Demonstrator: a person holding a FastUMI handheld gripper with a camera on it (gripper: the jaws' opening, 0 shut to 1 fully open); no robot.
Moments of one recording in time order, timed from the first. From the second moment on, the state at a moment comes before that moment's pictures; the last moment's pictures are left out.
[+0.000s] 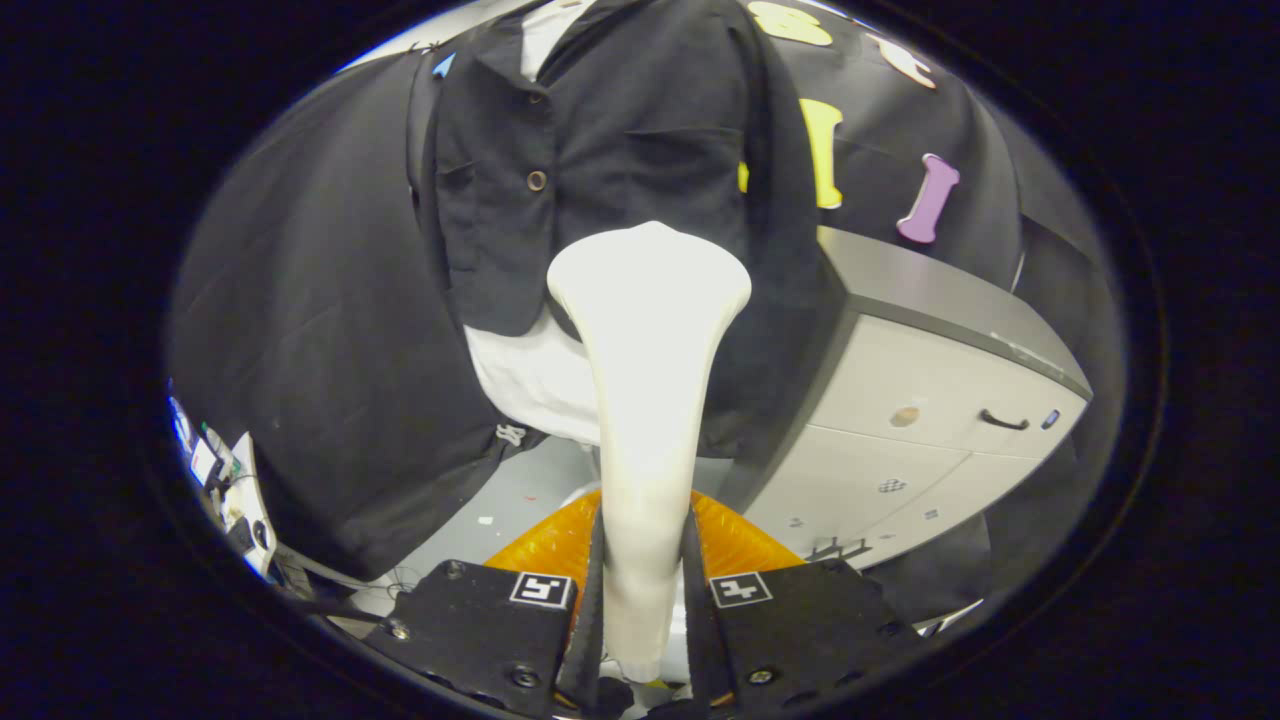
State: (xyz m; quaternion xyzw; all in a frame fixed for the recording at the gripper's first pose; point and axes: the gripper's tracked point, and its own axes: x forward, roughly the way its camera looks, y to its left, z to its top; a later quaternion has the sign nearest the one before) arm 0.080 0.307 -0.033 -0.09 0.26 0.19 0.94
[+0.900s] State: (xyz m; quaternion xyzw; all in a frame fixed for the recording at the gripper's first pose) arm 0.015 0.018 -0.048 0.01 0.24 0.08 0.97
